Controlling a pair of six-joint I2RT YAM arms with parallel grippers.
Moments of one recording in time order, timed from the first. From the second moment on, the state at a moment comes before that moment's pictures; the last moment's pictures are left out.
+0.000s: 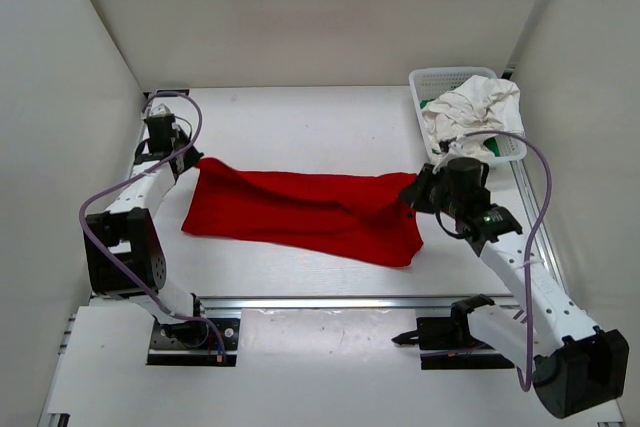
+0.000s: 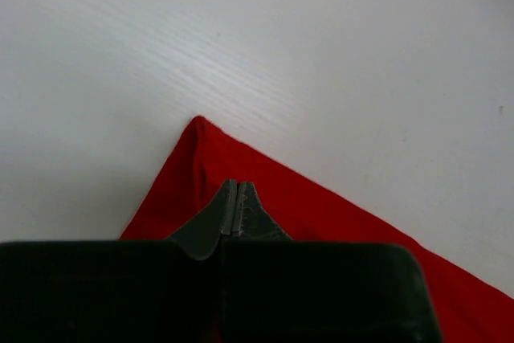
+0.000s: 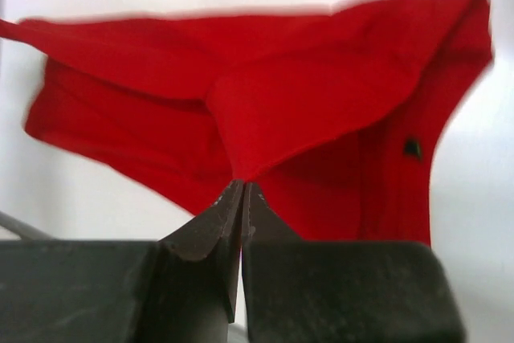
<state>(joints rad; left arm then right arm) 0.11 1.55 1.06 -0.19 -0.03 -0.46 0.29 0.93 0.75 -0.35 -0.18 0.52</state>
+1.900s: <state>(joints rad) -0.48 1.15 0.58 -0.05 0.10 -0.58 0.81 1.31 0.69 -0.33 -0.01 0.51</state>
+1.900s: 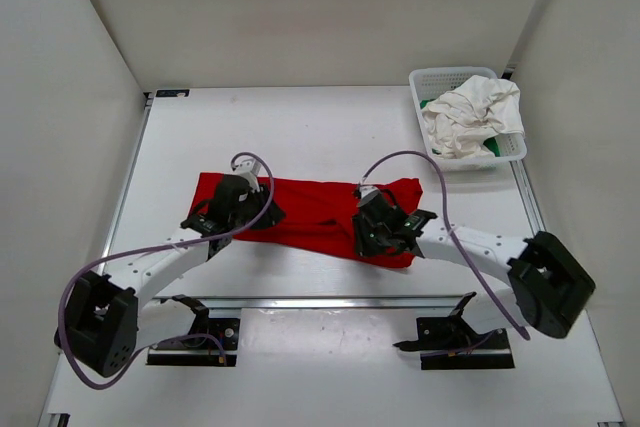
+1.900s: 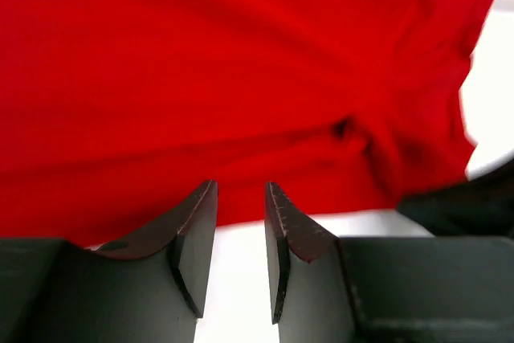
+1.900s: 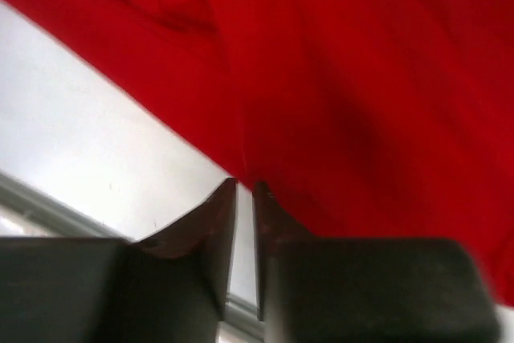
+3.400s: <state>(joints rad) -0.43 1.14 0.56 0.02 0.27 -0.63 0.66 1.41 0.75 -0.26 -0.37 0.59</state>
